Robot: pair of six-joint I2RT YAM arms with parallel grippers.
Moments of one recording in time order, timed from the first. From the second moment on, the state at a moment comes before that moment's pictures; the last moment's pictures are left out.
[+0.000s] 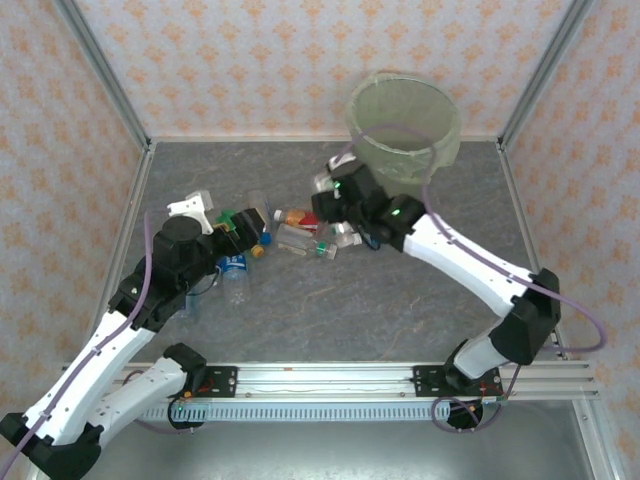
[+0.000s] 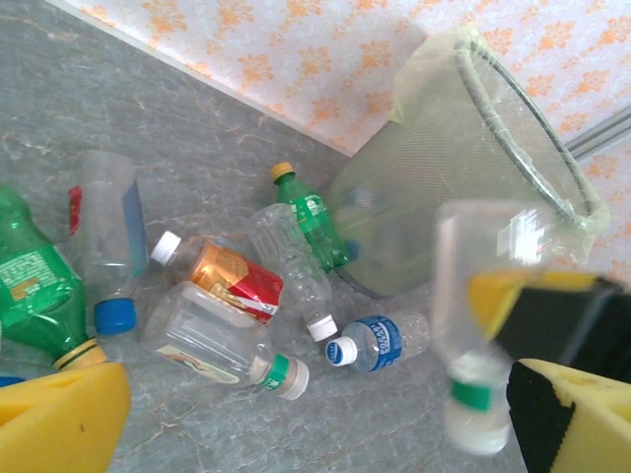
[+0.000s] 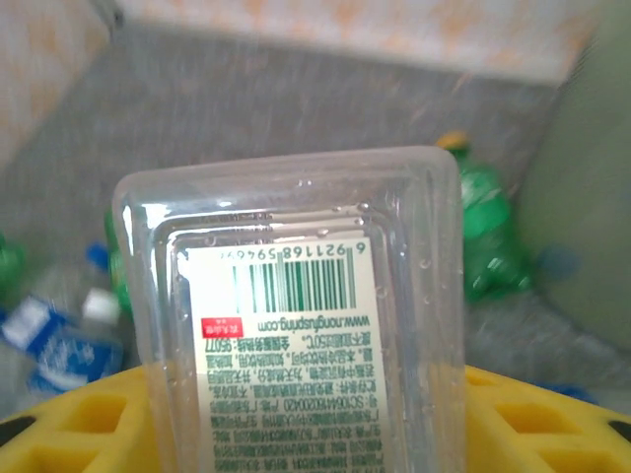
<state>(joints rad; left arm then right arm) -0.47 0.76 0.90 -0.52 -0.11 -0.78 0.76 1.49 1.47 -0.59 0.22 0.36</state>
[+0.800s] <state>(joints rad) -0.48 0.89 0.93 -0.43 -0.08 -0.77 0.23 1.92 2.17 -0.65 0.22 0.54</state>
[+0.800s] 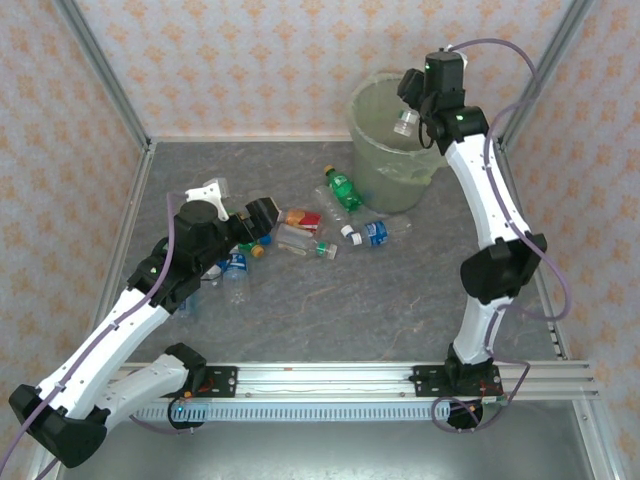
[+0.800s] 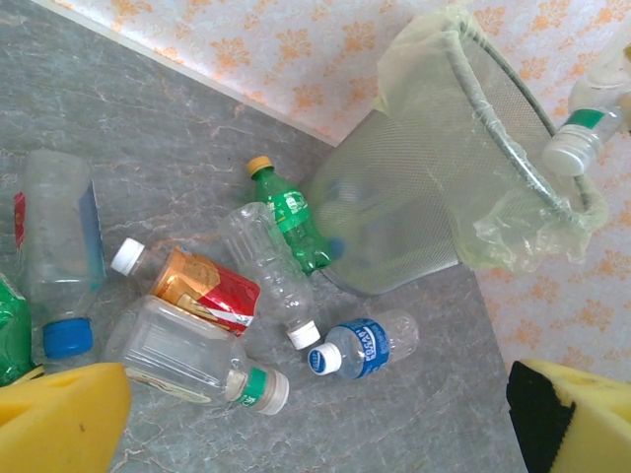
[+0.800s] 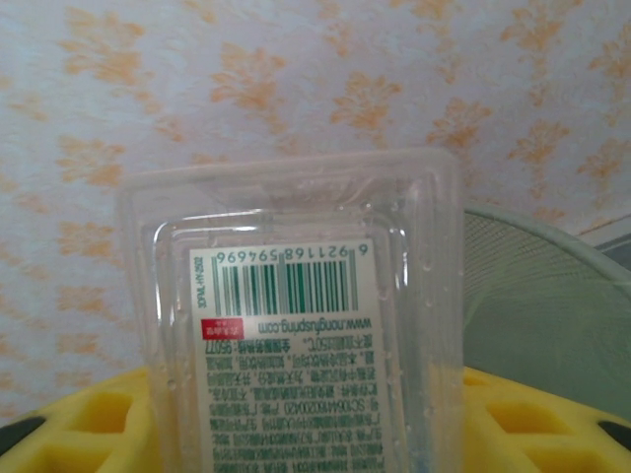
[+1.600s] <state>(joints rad) -0.47 0.83 0.85 -0.62 -0.30 -0.88 0.31 1.87 2.15 -0.71 0.11 0.53</state>
